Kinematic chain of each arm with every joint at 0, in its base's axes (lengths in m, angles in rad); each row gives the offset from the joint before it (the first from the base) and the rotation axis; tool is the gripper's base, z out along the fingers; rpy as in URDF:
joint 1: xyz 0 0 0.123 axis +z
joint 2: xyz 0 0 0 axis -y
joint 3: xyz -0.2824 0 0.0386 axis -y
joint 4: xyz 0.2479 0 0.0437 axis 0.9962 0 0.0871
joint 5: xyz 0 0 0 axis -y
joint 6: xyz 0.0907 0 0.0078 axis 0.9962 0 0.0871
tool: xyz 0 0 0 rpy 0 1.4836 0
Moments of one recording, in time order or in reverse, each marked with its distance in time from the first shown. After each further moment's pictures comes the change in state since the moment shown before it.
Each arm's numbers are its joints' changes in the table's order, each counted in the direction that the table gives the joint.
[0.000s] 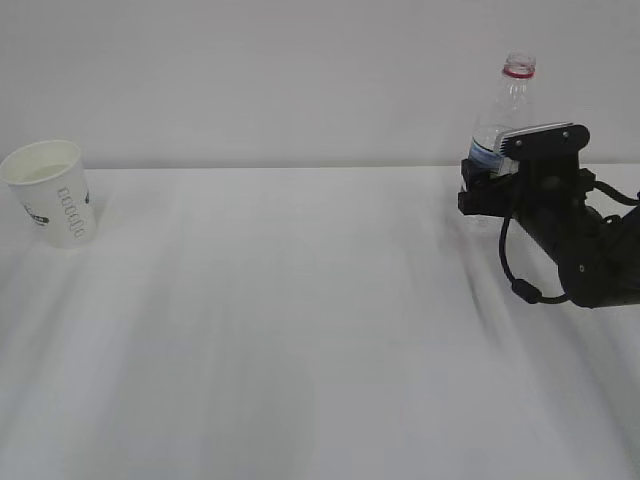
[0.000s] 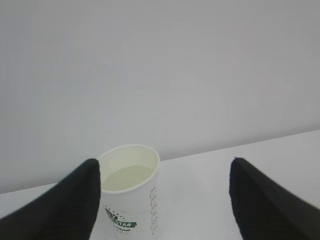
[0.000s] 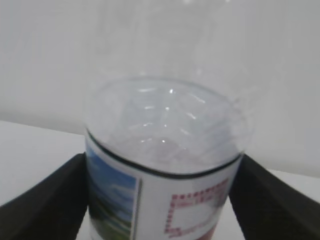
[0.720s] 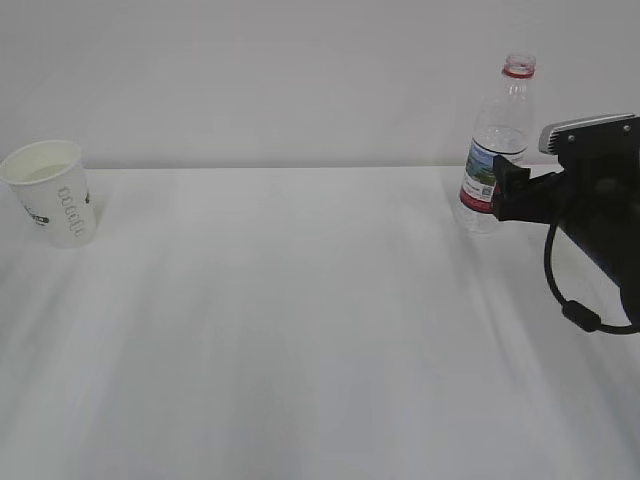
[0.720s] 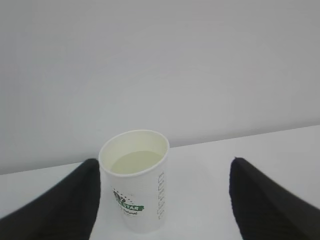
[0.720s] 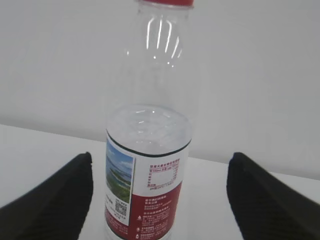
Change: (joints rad) left arm 0.000 0.000 0.000 -0.041 -0.047 0.000; right arm 0.000 0.250 -0.275 0.000 0.045 0.000
